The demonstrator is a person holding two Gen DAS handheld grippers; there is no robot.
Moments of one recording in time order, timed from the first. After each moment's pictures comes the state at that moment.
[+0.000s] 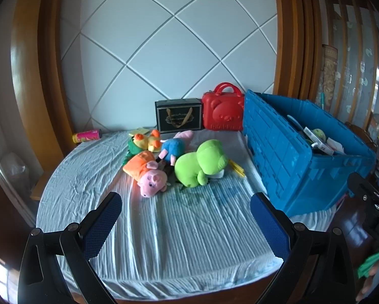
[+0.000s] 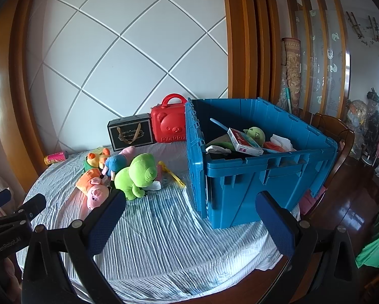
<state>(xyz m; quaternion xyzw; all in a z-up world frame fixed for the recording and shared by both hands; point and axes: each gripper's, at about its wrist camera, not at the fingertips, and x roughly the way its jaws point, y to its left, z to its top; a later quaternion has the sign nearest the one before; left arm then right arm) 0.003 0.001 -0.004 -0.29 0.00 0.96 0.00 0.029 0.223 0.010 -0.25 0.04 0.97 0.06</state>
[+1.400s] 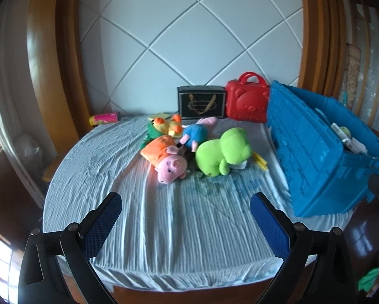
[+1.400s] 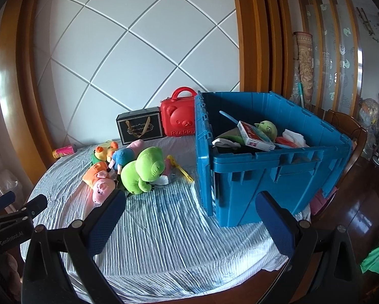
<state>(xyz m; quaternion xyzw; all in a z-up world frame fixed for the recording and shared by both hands) -0.017 -0.027 -0.041 -0.32 -0.02 0.94 -0.08 0.010 0.231 -0.015 -0.26 0.04 0.96 0.00</state>
